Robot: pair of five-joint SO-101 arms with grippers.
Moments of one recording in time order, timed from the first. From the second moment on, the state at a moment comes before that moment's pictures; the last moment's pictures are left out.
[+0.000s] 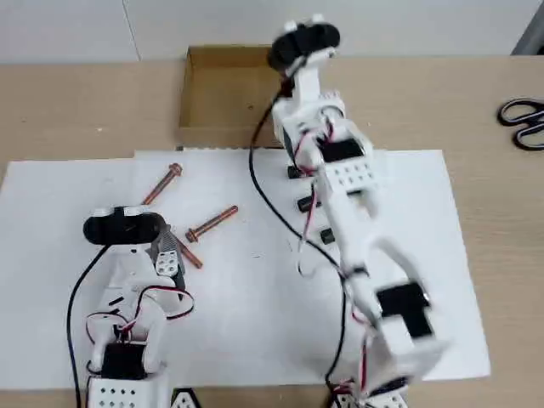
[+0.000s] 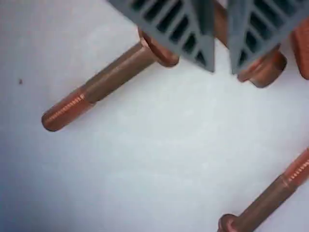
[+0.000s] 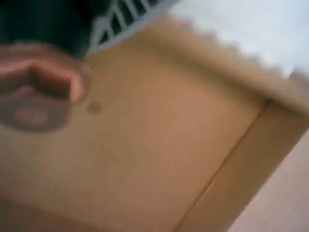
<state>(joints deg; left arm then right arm) -1.6 -100.4 96.7 45.8 11.0 -18.0 12.5 -1.1 24.4 -0.6</state>
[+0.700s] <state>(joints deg) -1.6 -100.4 96.7 45.8 11.0 -20.8 38.8 -28.0 34.9 2.2</state>
